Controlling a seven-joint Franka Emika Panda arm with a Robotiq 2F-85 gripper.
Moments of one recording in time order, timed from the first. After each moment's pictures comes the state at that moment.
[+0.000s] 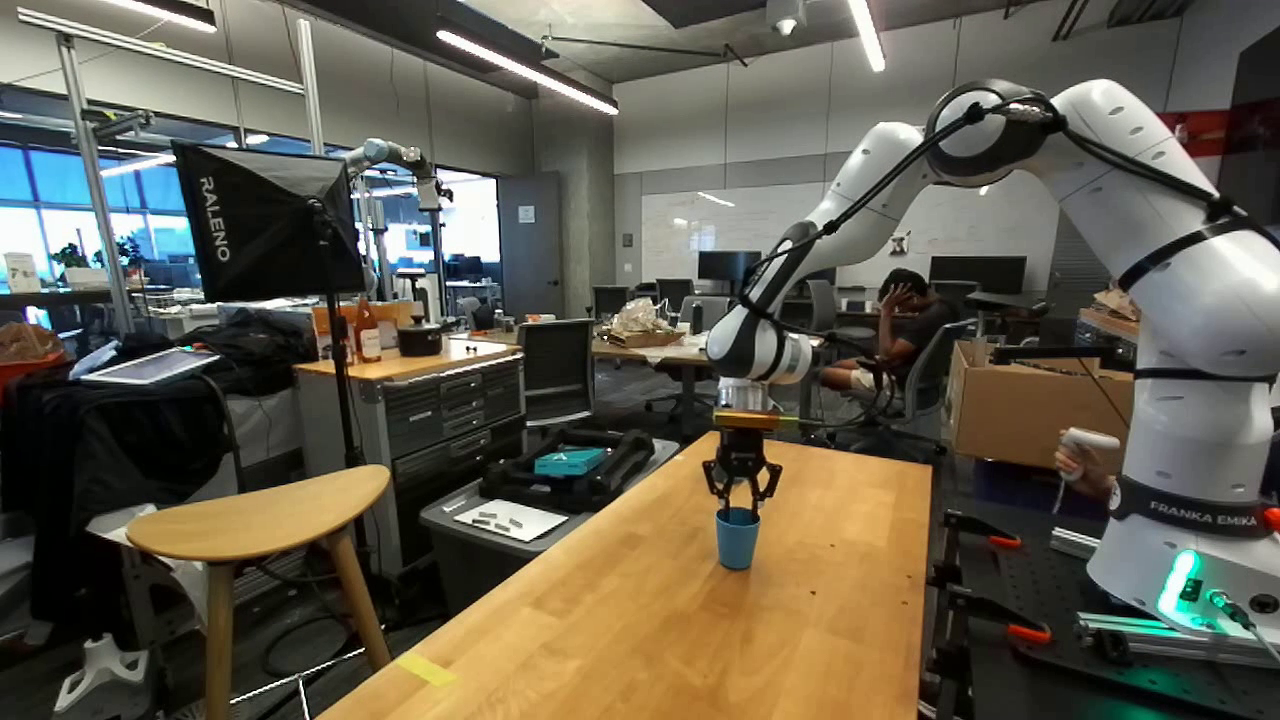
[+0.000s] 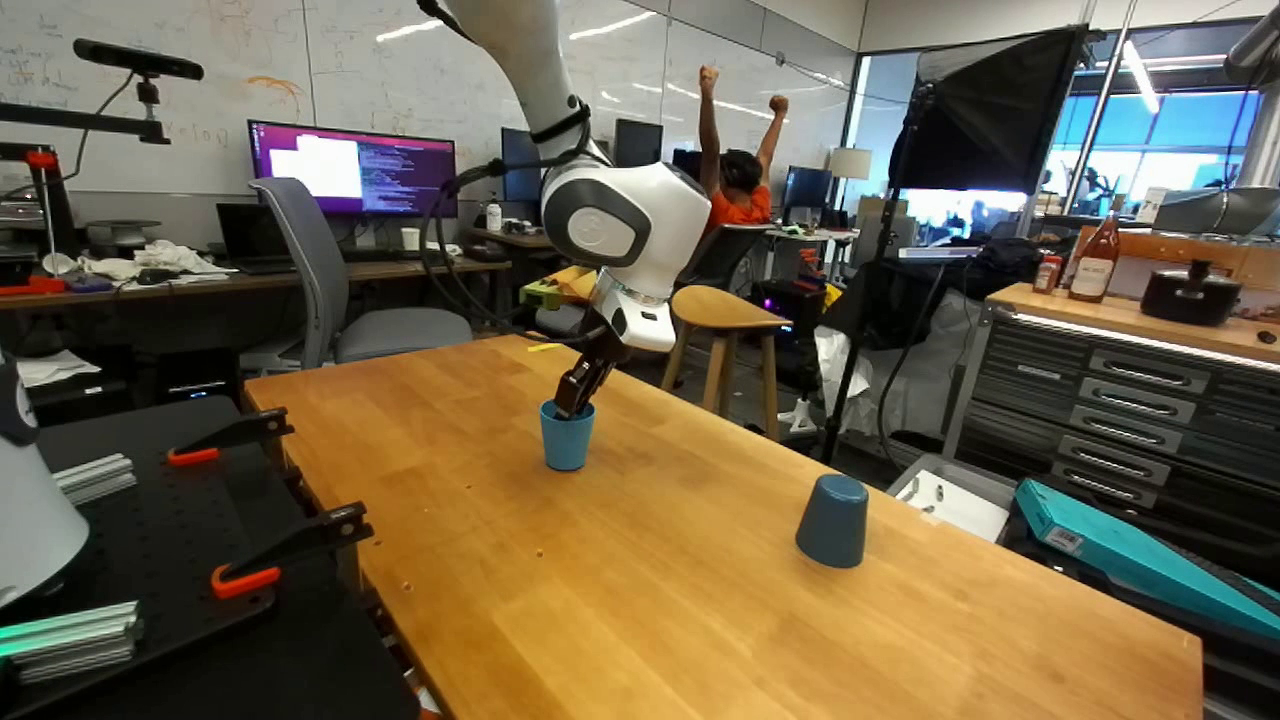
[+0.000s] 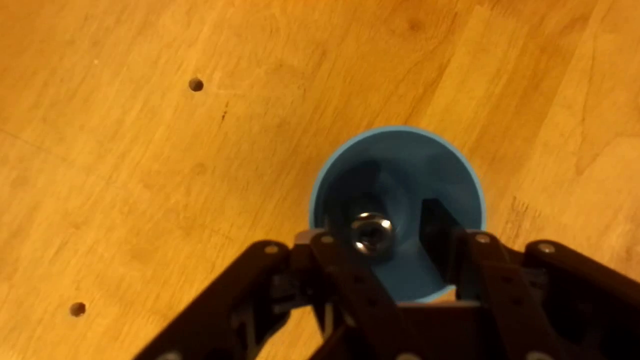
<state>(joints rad) -0.07 0.60 -0.01 -2.05 0.52 2.40 0.56</state>
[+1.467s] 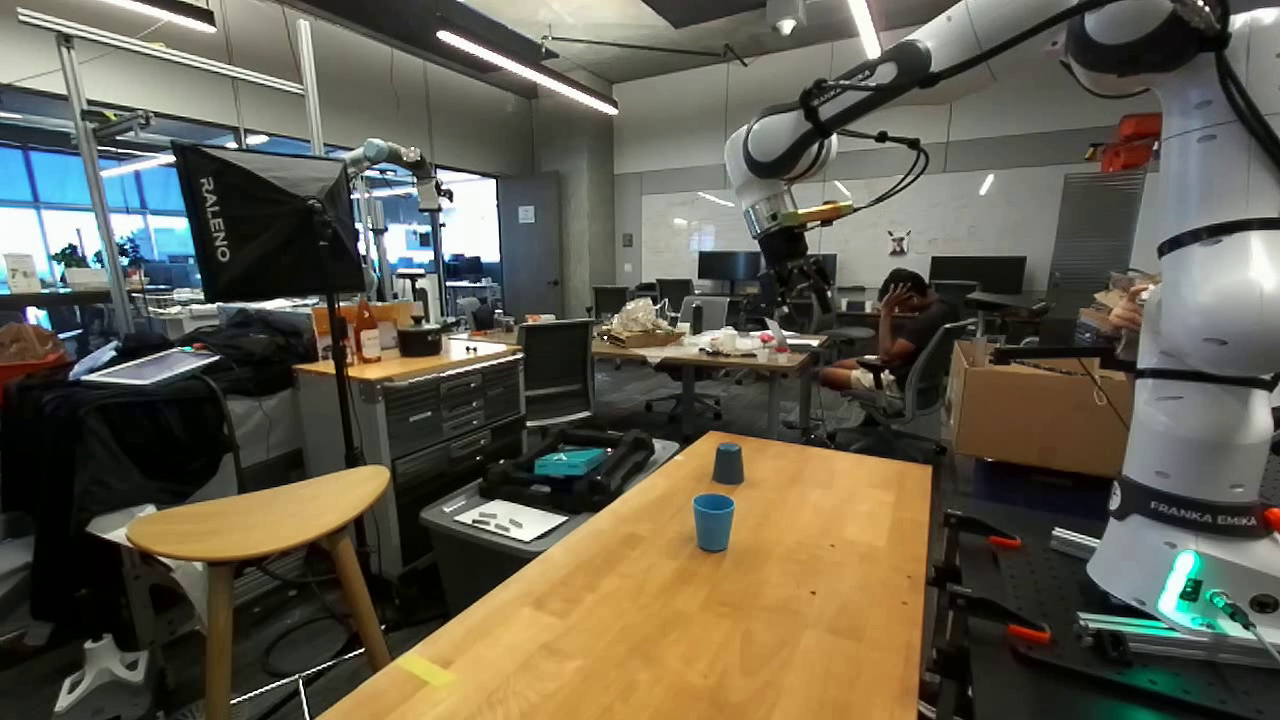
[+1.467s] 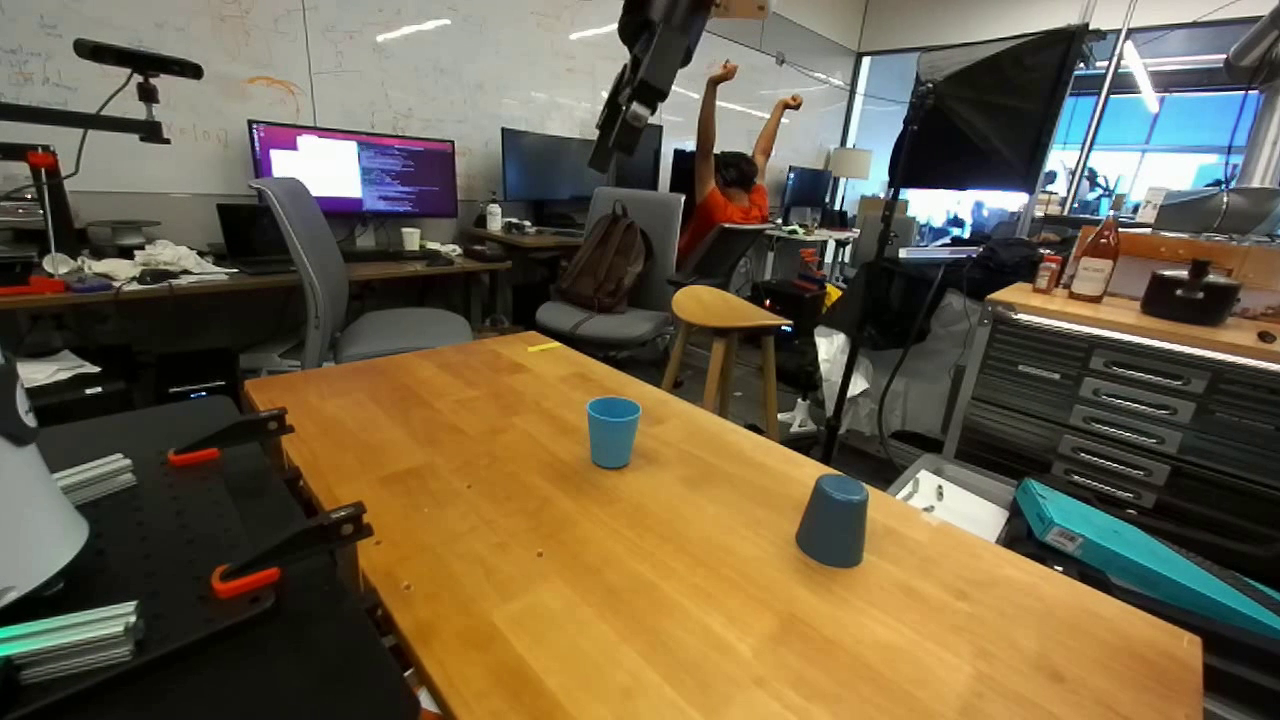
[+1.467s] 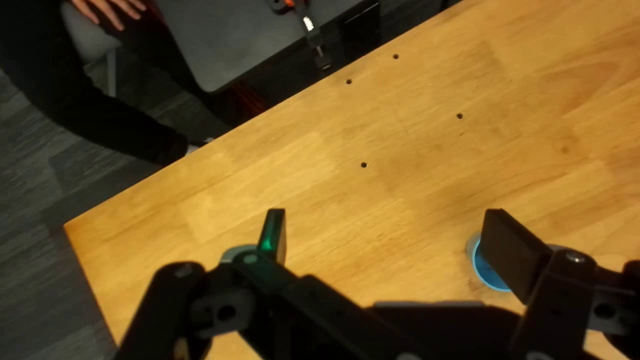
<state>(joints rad) -0.10 0.09 -0.11 -1.85 -0.09 1.54 0.29</state>
